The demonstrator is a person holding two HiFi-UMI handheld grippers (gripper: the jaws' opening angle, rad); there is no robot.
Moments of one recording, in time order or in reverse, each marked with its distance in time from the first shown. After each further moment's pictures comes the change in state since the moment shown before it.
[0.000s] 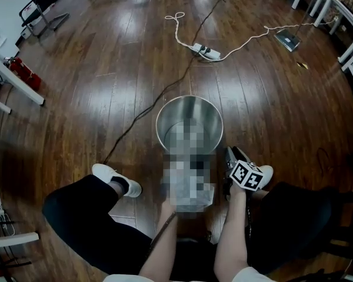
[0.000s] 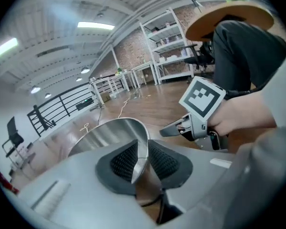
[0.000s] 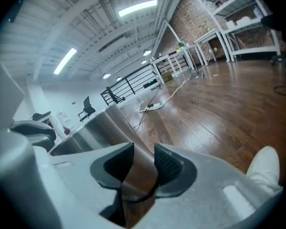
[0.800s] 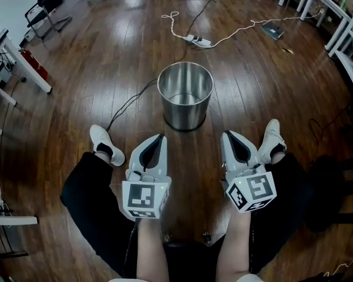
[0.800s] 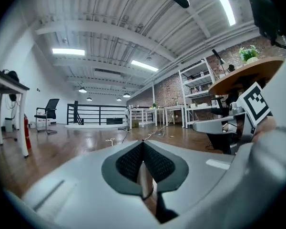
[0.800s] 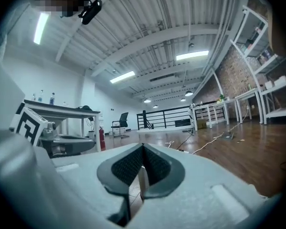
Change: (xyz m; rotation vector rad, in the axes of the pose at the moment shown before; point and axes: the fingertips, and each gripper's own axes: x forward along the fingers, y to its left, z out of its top) left arm -0.271 0.000 0.008 -0.412 -0.455 0.306; right arm -0.284 0.203 0.029 -0.502 -0.404 0.257
